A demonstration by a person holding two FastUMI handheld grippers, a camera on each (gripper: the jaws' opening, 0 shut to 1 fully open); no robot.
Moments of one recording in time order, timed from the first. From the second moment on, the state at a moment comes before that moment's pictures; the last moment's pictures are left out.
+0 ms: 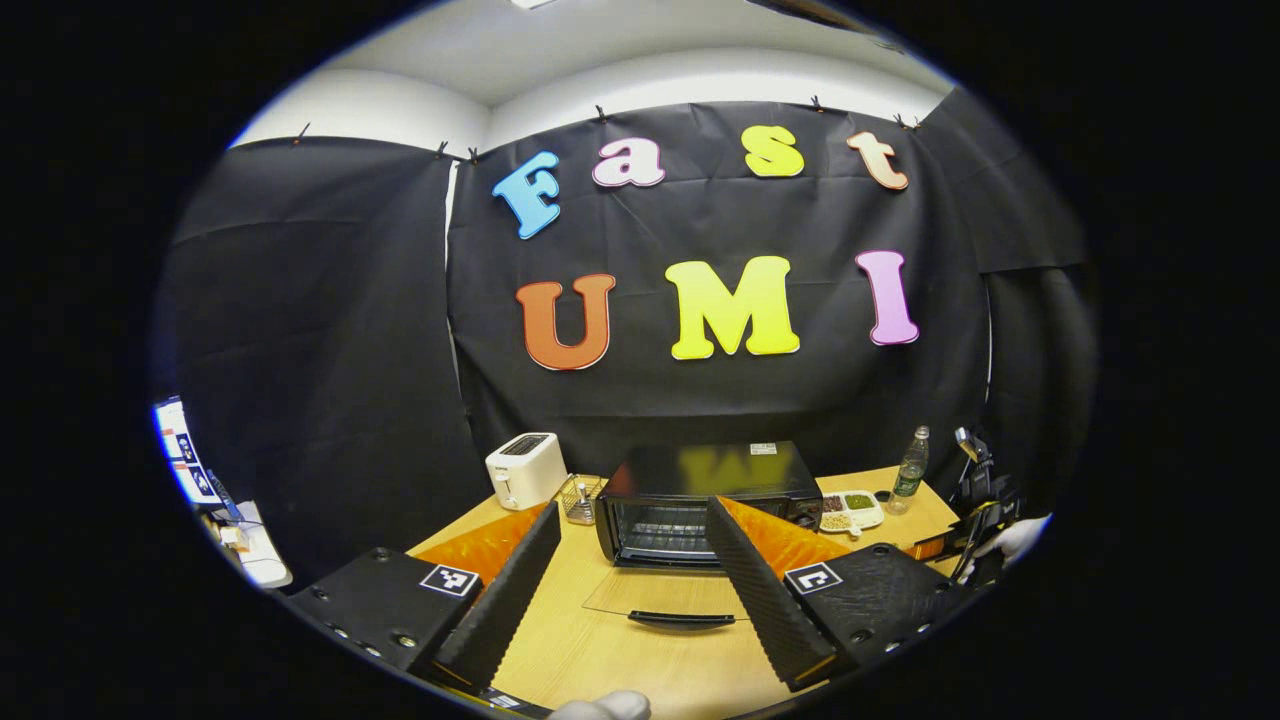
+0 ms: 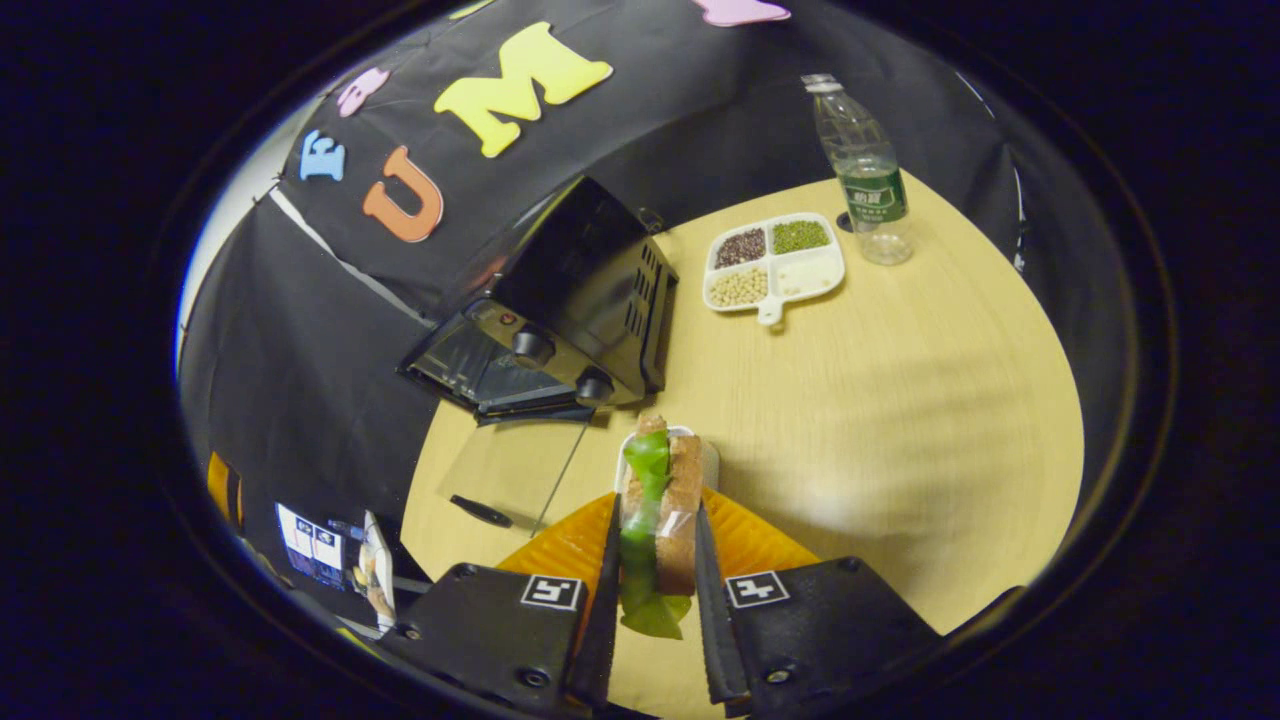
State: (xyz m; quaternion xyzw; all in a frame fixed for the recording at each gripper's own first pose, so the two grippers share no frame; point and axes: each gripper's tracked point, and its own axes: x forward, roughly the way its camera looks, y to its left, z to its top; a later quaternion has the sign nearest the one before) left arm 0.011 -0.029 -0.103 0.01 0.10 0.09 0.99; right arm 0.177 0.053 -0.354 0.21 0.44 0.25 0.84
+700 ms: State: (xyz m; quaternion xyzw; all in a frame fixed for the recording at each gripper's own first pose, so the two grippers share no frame) left arm 0.010 0.007 -0.116 0.00 0.10 -0.03 0.99; right arm 0.150 0.181 -0.268 0.31 0.32 0.20 0.88
